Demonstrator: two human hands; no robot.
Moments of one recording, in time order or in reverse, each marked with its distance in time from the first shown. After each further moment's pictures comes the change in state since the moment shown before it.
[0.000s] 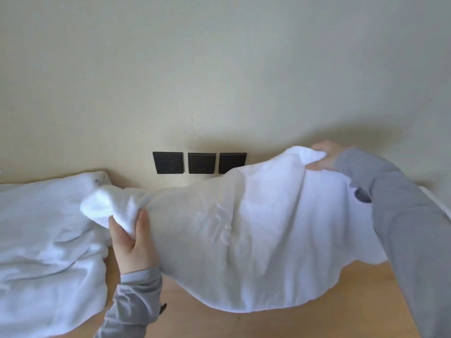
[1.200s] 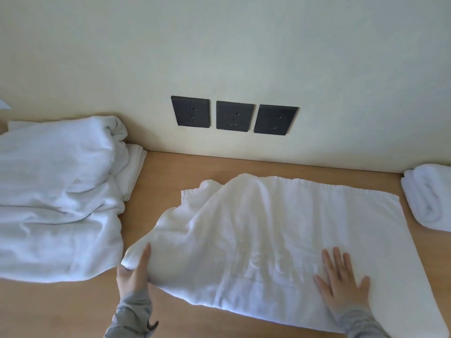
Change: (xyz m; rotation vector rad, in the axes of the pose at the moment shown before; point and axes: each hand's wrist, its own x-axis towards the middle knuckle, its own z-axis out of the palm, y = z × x) left_hand -0.036 -0.155 -0.097 0.188 0.223 -0.767; right_hand -0.098 0.139 0.316 -0.413 -0.346 0.104
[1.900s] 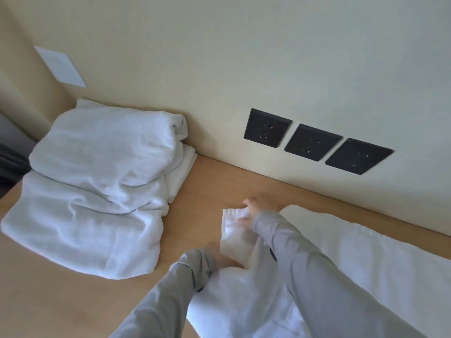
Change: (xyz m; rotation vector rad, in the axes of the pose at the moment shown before) left_hand 0.052 0.047 0.087 1.212 -0.921 -0.097; right_hand 0.099 -0.335 -0.137 -0.159 -0.030 -0.505
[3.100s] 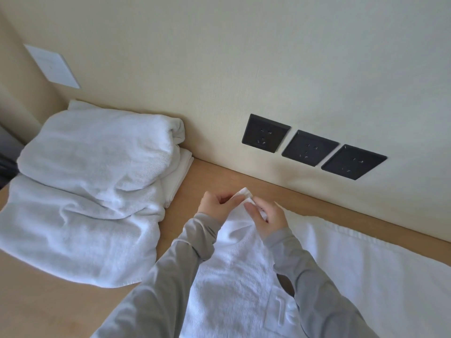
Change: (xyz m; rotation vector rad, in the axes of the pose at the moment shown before) left_hand -0.023 0.049 -0.058 -0.703 0.496 0.566; right_hand -0.074 -0.001 -0.018 0.867 0.497 -0.244
